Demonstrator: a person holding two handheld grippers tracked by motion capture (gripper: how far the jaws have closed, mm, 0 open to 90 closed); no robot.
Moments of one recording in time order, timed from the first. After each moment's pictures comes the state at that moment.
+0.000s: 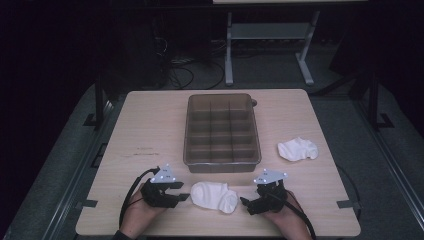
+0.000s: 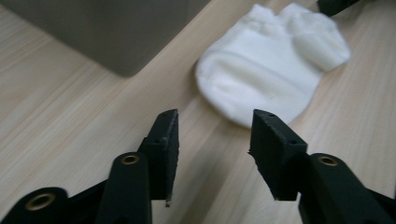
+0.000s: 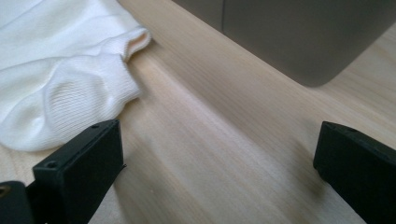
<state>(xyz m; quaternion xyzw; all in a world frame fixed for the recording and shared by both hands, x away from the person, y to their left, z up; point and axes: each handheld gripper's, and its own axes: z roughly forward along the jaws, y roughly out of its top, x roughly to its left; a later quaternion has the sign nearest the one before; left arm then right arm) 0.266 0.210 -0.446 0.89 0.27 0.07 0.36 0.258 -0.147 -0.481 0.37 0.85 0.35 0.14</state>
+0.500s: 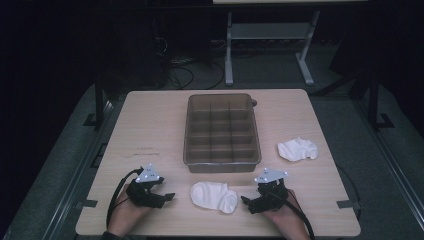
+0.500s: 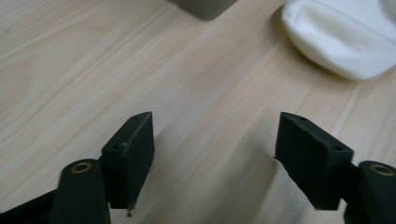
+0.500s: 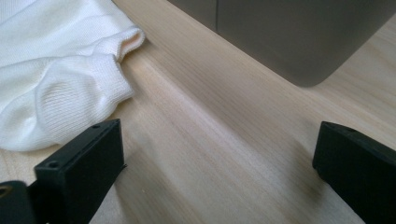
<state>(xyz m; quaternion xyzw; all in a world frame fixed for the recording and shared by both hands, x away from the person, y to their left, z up) 0.274 0.252 -0.465 0.88 0.32 0.10 0.35 0.261 -0.150 -0.480 0.37 0.85 0.35 0.14</state>
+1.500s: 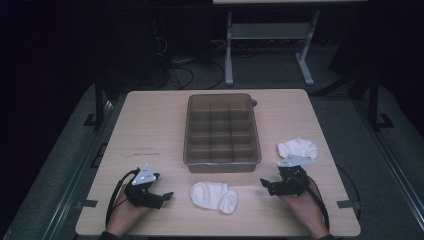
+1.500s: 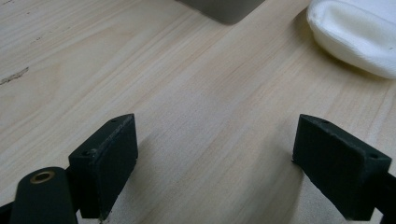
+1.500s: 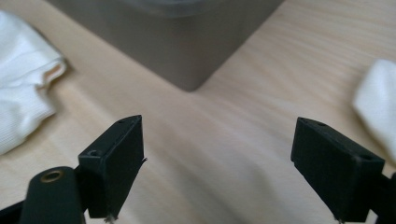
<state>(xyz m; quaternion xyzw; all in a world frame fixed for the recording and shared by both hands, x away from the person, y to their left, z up) 0.275 0.258 -0.475 0.87 0.31 0.13 0.37 0.285 -0.207 -0.452 0.42 0.82 0.36 0.16</state>
